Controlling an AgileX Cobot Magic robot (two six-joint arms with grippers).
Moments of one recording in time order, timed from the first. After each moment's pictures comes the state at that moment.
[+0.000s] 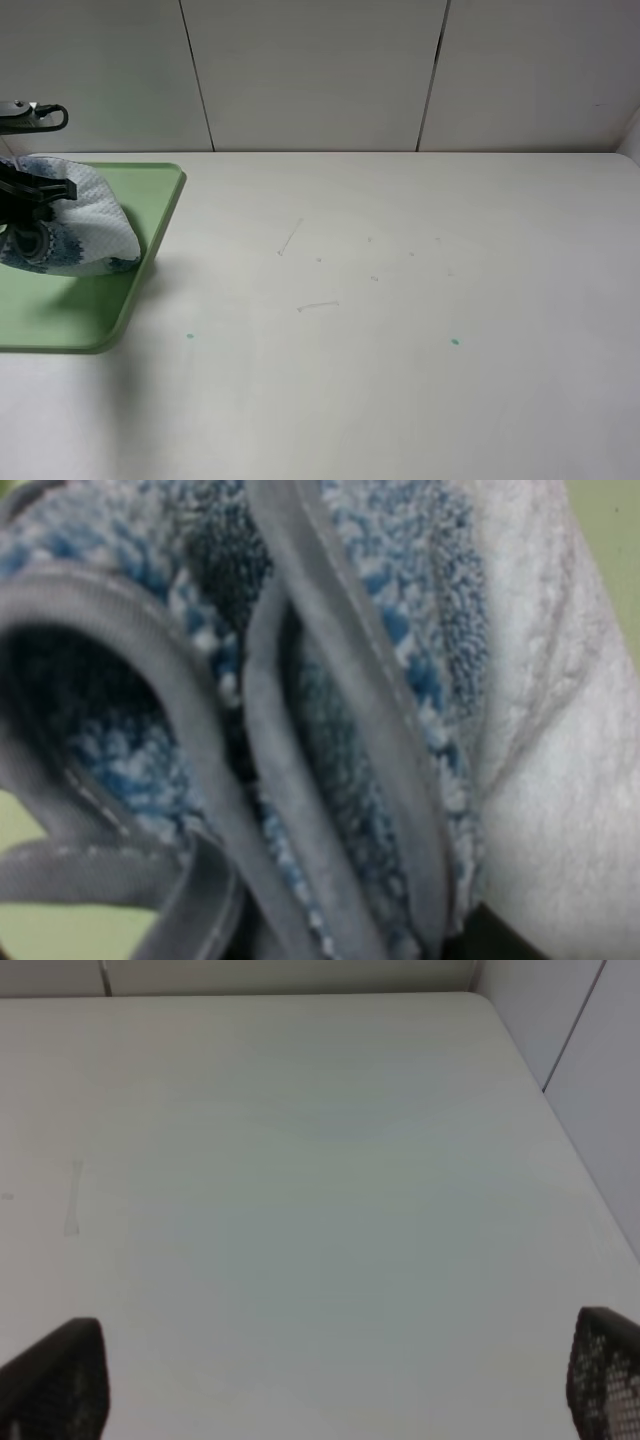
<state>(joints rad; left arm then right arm) 0.12 1.60 -0.73 0.14 0.09 -0.14 -0.09 -0.01 -0.50 -0.05 1.03 0.01</state>
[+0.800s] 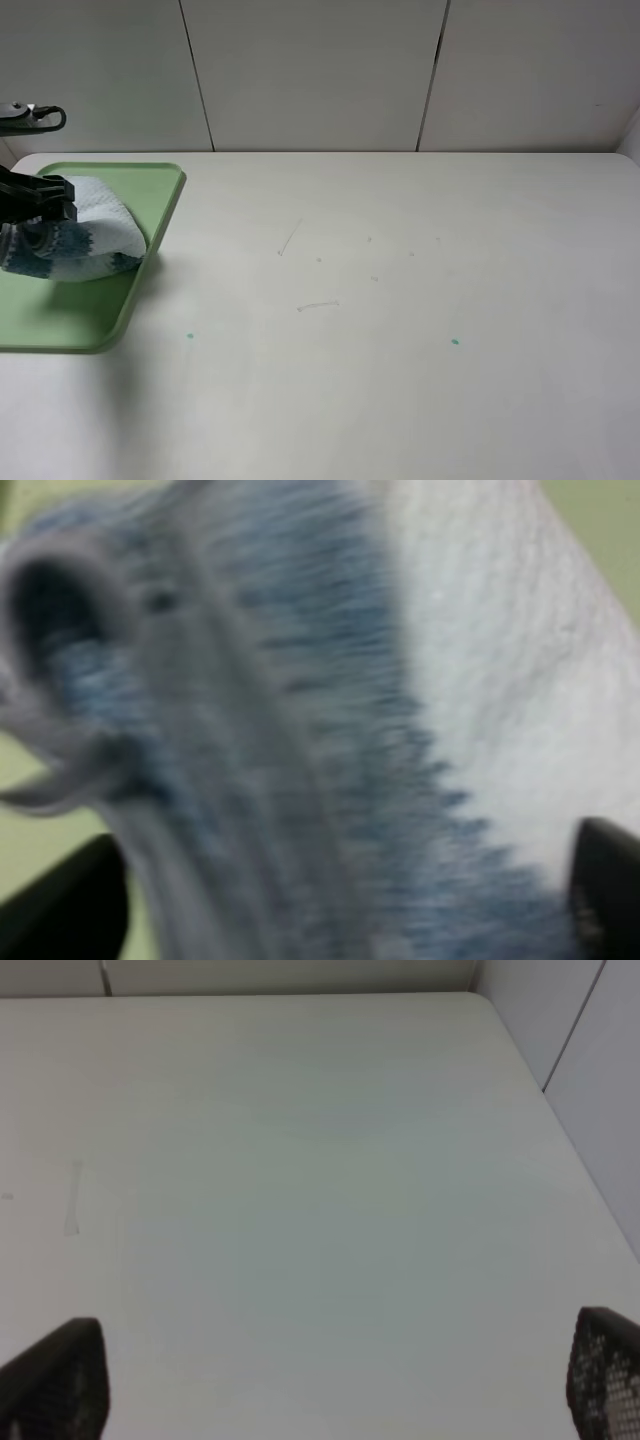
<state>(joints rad) 0.13 1.60 -0.73 0.14 0.10 -0.14 -0.09 -0.01 -0.50 -0.05 1.03 0.01</state>
